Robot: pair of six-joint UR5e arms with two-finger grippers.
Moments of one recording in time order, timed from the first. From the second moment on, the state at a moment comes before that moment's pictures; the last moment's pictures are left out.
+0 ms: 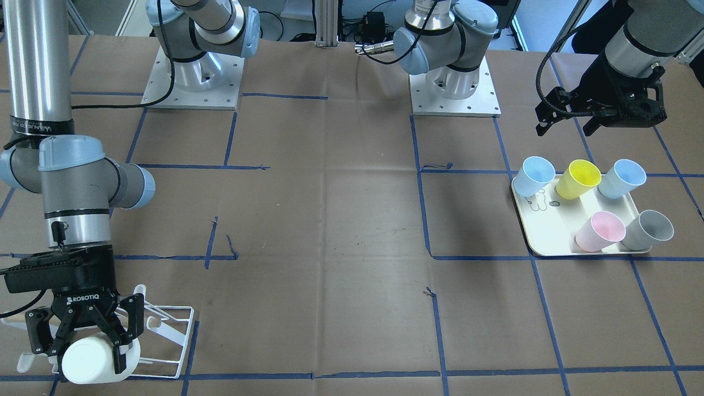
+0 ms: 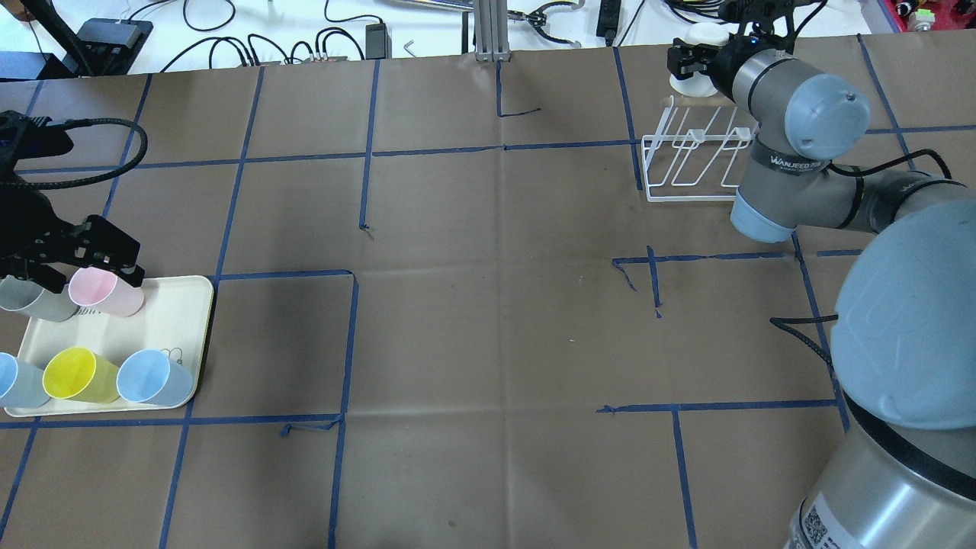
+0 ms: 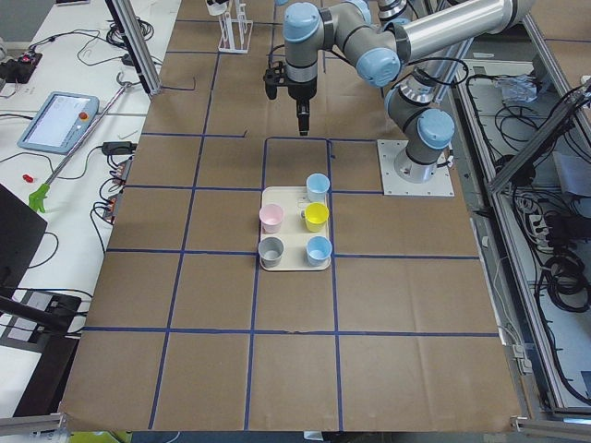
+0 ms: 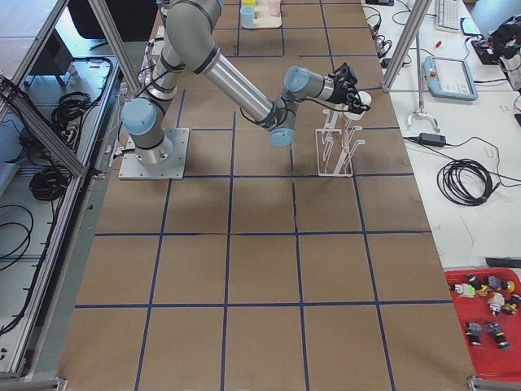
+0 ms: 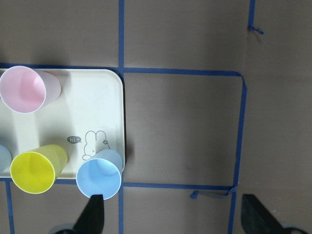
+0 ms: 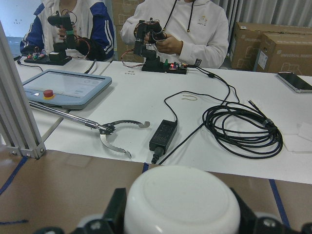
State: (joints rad) left arm -1.09 -1.39 -1.88 -1.50 1.58 0.45; right arm 1.39 -1.00 1.79 -3.46 -1.28 -0.17
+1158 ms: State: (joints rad) left arm -0.99 -1.42 -2.28 -1.03 1.59 0.55; right arm 1.40 -1.07 1.78 -3.37 -1.28 -0.16
